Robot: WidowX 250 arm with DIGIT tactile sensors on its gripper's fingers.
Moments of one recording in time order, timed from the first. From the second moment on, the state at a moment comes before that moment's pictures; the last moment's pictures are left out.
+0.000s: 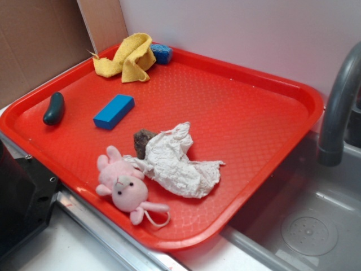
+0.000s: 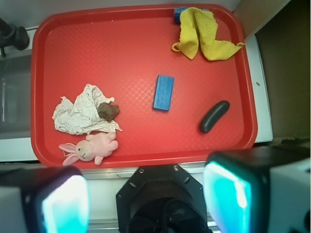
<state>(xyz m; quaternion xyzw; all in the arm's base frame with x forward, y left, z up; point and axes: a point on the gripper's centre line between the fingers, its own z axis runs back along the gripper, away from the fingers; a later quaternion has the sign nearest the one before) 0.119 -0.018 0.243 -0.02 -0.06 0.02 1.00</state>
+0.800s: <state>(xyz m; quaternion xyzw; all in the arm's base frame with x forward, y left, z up) 0.160 0.050 0.151 -0.06 -0.05 0.23 0.97</state>
